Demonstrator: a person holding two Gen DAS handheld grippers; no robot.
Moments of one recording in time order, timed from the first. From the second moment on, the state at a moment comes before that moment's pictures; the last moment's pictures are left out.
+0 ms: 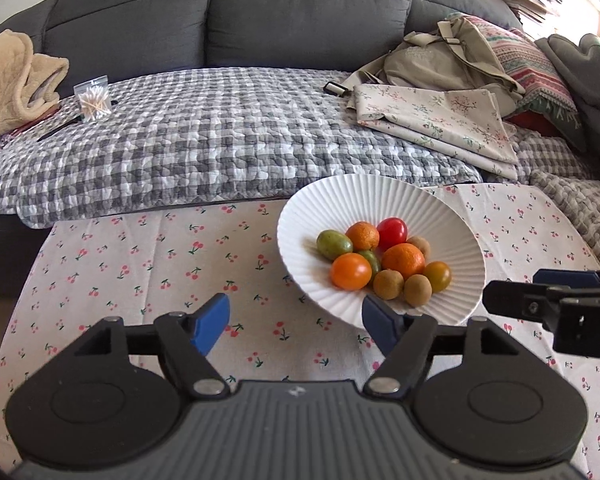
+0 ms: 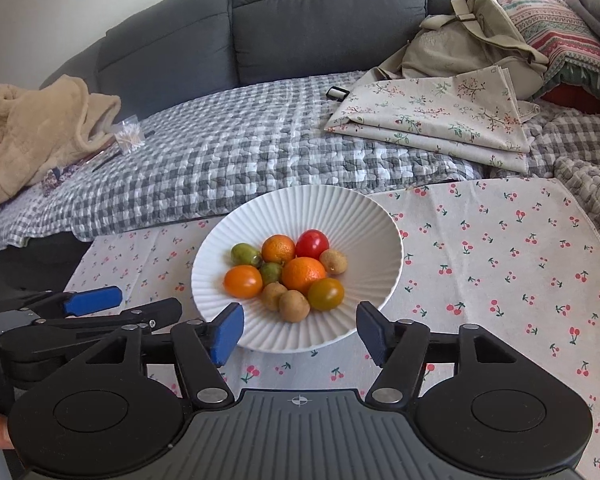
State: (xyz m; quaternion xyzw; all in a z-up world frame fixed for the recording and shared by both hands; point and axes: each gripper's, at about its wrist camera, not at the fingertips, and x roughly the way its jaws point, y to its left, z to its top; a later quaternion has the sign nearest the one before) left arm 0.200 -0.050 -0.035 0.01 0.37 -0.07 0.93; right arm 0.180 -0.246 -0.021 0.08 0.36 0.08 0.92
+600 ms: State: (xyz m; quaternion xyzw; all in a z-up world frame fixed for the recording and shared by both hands) left arm 0.121 -0.022 0.001 -0.03 0.33 -0.02 0.94; right arm 0.101 -0.214 0.017 -0.01 0.30 0.06 0.95
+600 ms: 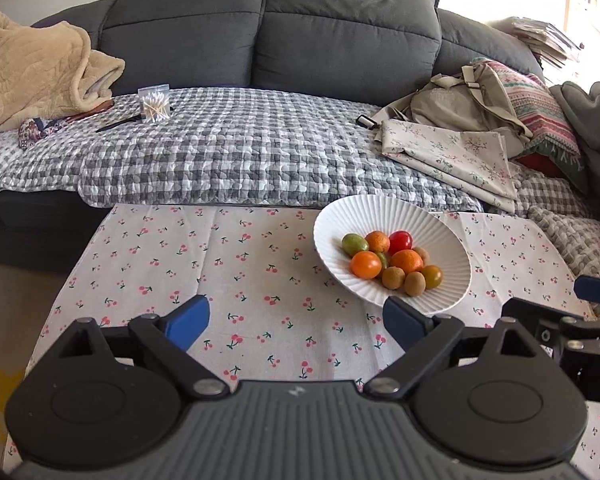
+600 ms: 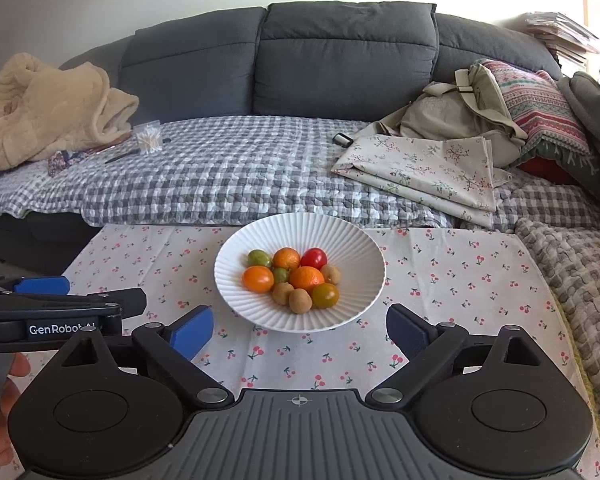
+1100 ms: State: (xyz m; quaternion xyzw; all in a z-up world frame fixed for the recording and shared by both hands) left arm 0.060 -0.016 0.002 -0.02 0.32 -0.01 0.95; right arm 0.035 -0.200 0.010 -0.02 0.31 0.05 0.95
